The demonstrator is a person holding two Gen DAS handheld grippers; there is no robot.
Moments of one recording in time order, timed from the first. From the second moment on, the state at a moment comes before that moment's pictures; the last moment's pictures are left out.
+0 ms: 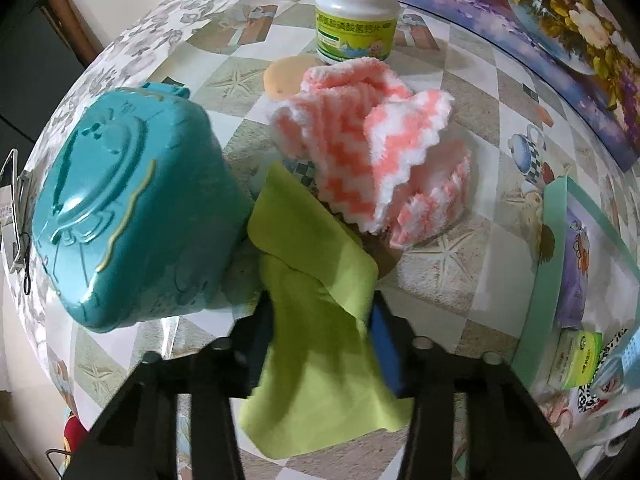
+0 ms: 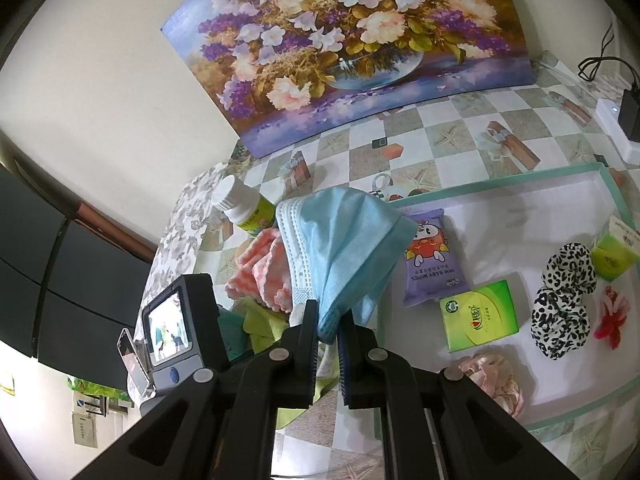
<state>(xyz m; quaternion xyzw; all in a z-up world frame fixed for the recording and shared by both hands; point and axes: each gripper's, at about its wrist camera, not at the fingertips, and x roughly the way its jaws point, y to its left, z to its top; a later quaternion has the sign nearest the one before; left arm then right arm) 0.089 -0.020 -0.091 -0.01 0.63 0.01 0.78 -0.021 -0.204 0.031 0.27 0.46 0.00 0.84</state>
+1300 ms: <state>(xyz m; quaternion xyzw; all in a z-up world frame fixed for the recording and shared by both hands) 0.021 -0.087 0.048 -0.05 0.46 -0.22 0.86 -0.057 -0.299 0.040 0.32 0.43 -0.14 0.83</state>
